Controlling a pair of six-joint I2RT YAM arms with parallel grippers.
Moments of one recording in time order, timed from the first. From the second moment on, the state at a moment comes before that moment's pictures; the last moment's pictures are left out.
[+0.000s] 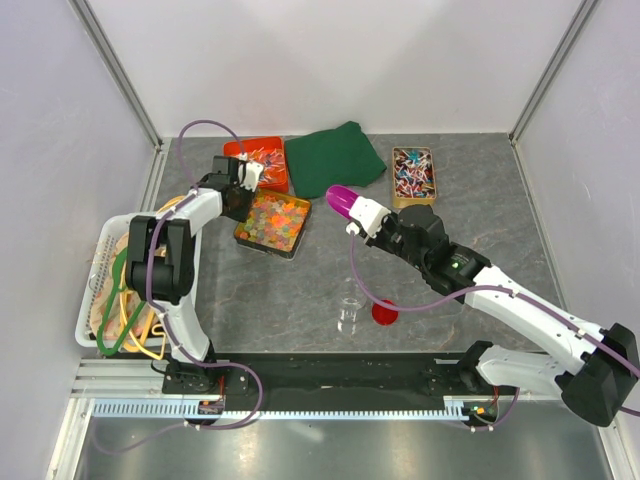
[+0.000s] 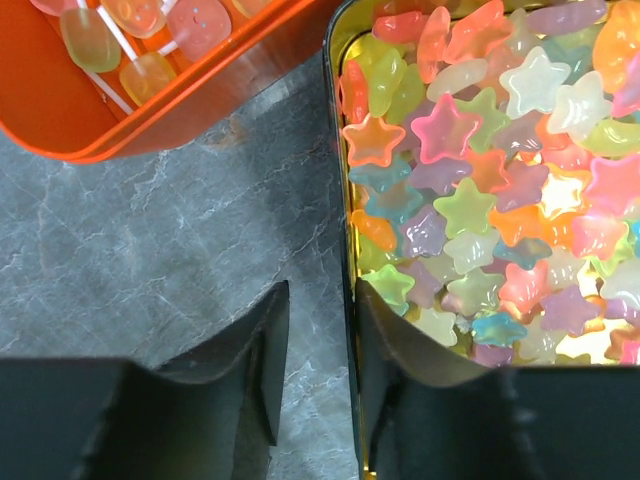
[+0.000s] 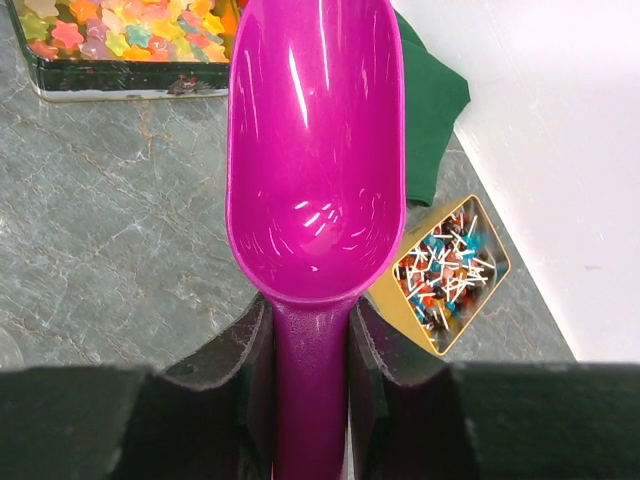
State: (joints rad) left arm -0.12 1.86 1.26 -0.36 0.02 0.32; right arm 0.75 1.11 0.89 -0.16 0.13 -0.56
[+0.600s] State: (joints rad) left arm -0.12 1.93 1.28 -0.36 0.03 0.32; right arm 0.75 1.11 0.89 -0.16 0.13 -0.56
